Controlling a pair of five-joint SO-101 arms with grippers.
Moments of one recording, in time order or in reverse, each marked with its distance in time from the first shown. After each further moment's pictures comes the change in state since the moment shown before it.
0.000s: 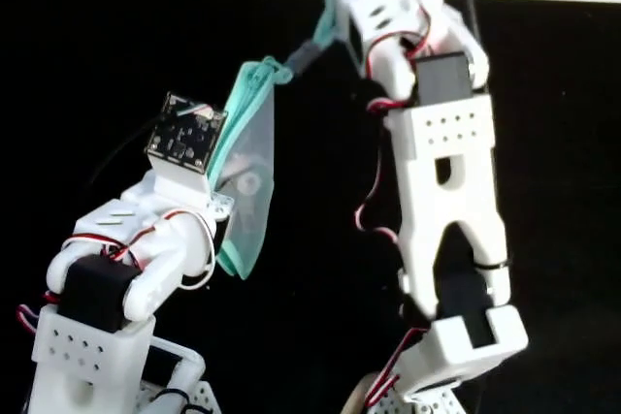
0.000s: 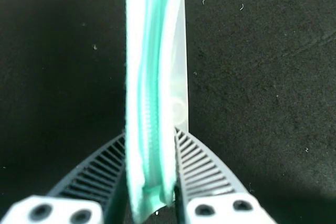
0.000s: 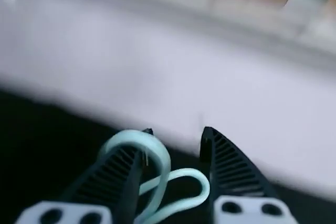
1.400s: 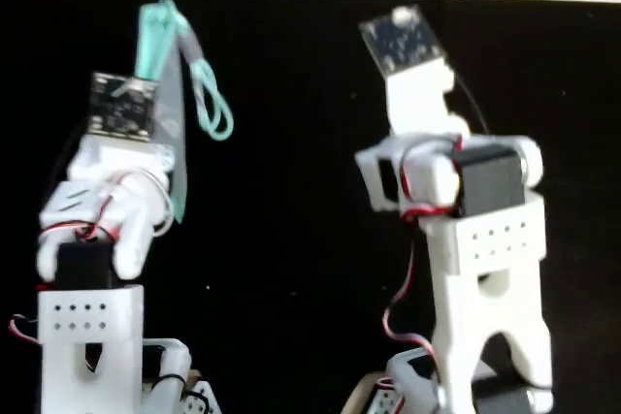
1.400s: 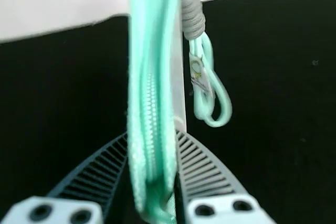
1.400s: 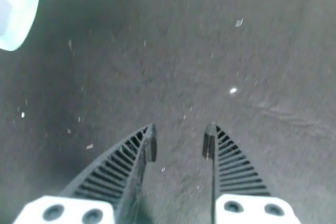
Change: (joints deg) left arm -15.6 0.2 14.8 -29.6 -9.1; right arm -0.8 -31.2 29.2 40.8 0.2
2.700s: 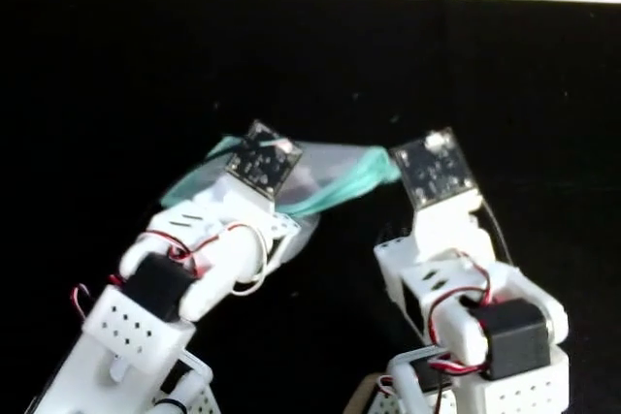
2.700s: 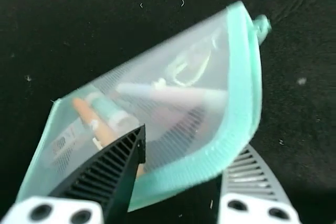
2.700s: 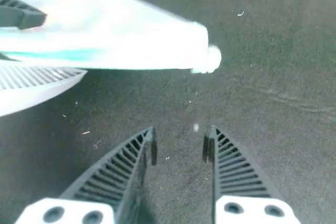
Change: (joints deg) left arm 31.9 0.0 -1.7 13.2 8.9; right arm 0.0 -37.2 35.4 -8.5 0.4
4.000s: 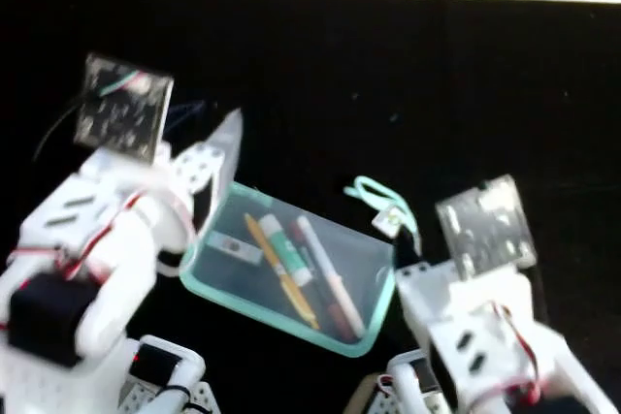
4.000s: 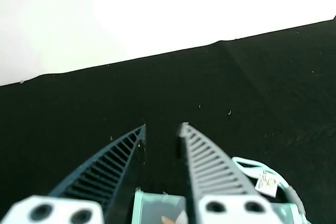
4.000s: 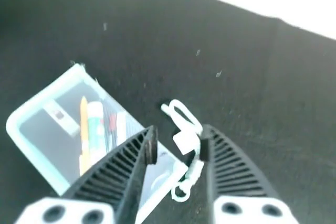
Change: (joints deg) left arm -13.9 0.8 -33.1 12.7 2.7; right arm 0.0 -10.0 -8.6 1.9 0.0
